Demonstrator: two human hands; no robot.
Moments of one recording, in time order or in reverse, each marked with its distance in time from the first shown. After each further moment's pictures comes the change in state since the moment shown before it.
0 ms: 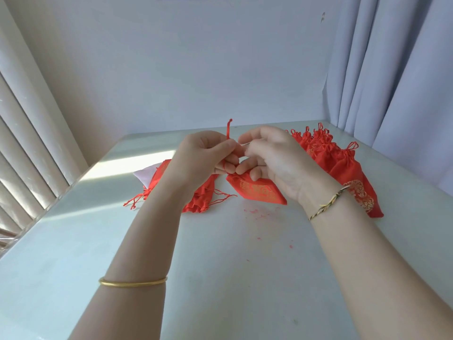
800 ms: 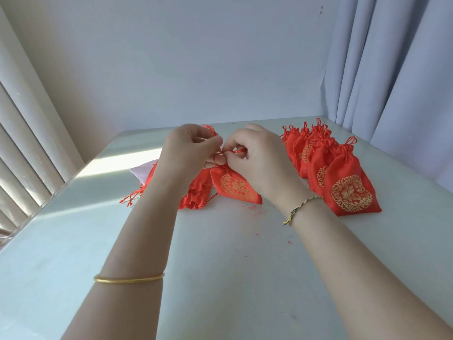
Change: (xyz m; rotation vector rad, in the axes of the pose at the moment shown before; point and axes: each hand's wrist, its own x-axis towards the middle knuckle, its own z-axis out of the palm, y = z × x) left_hand 0.005 -0.005 -0.003 -0.017 0.168 -0.044; right_hand 0.008 0.022 0.012 -0.734 0.181 -0.580
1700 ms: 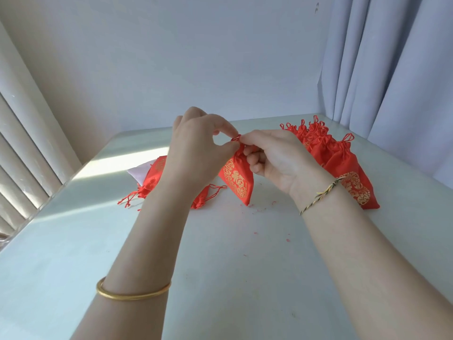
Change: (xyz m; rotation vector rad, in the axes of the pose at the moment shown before) left_hand -0.011 0.012 0.012 0.643 0.064 0.404; right_hand 0.005 0.004 -0.018 0.920 -0.036 0.746
